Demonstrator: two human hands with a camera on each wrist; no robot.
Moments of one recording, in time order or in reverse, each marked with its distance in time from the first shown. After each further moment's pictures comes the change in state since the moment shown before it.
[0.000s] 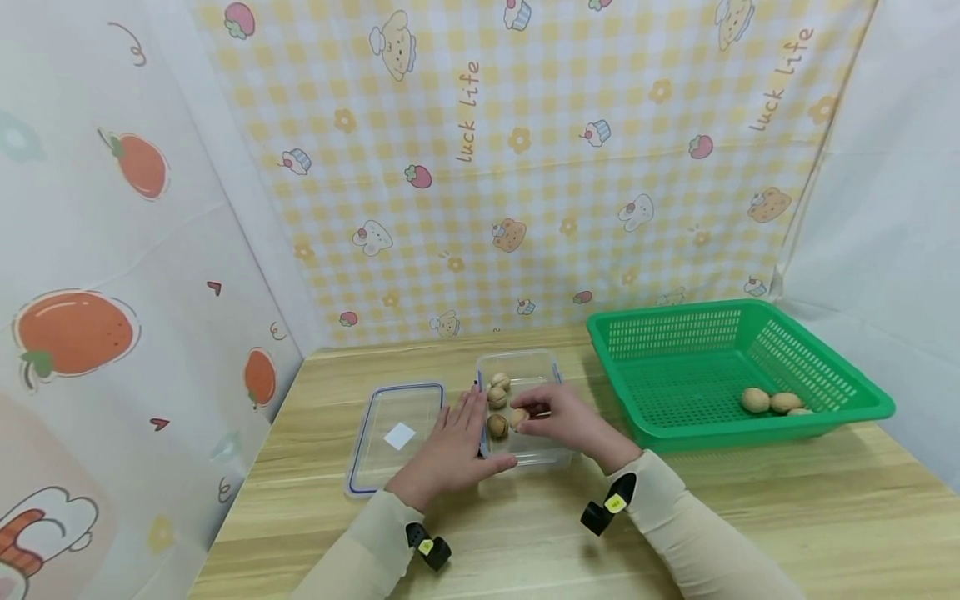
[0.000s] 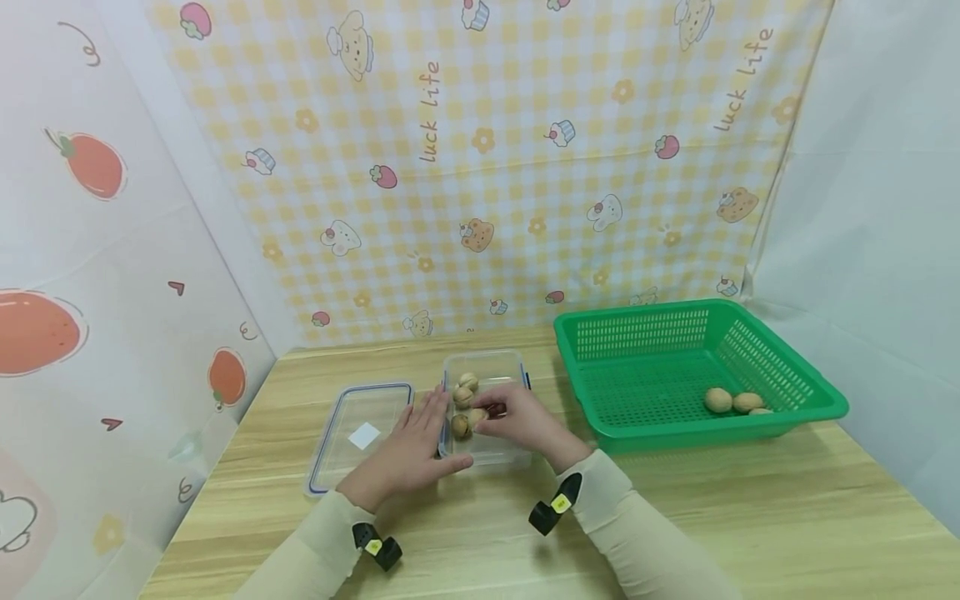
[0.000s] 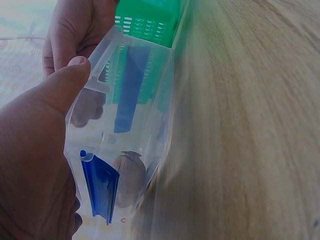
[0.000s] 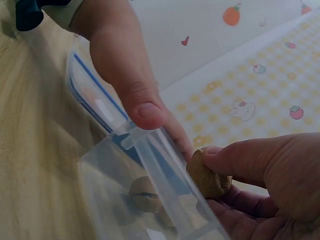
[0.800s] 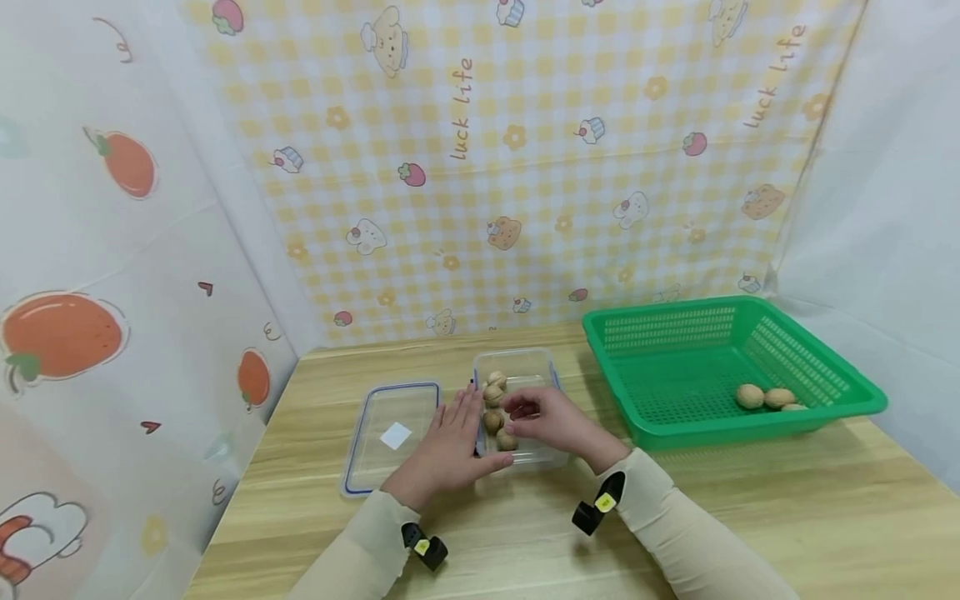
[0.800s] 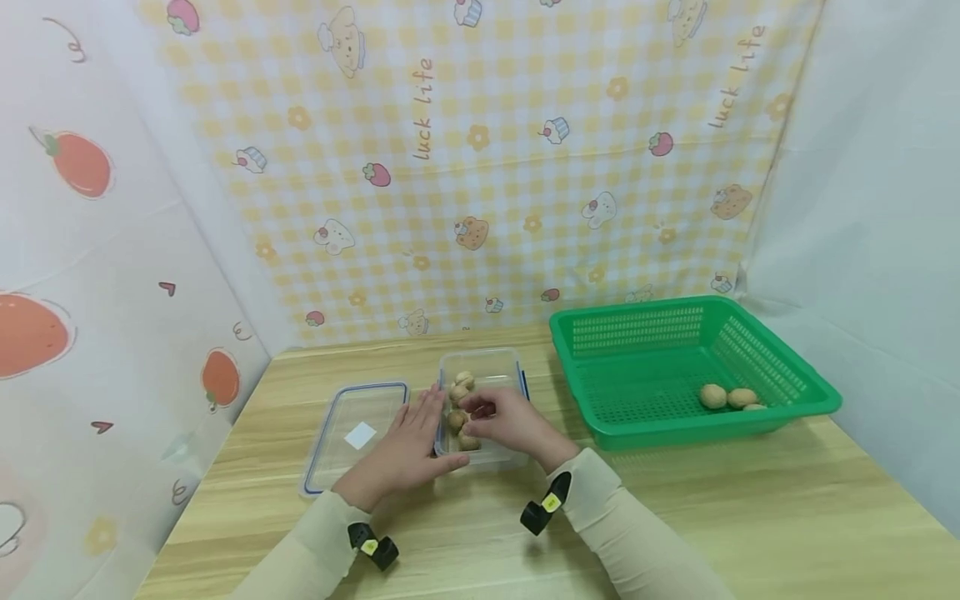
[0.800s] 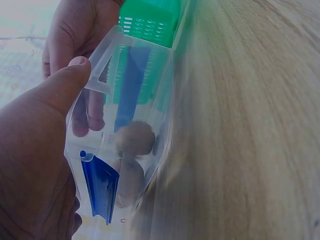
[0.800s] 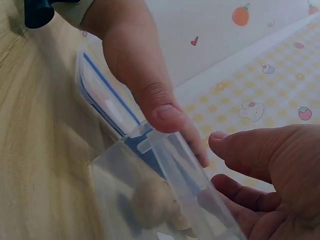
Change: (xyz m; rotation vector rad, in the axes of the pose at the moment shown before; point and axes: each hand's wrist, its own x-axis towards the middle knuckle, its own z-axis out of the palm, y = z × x) left_hand 0.002 -0.002 0.002 0.010 0.000 -0.006; right_hand 0.002 -0.007 0.009 0.100 -0.027 0.045
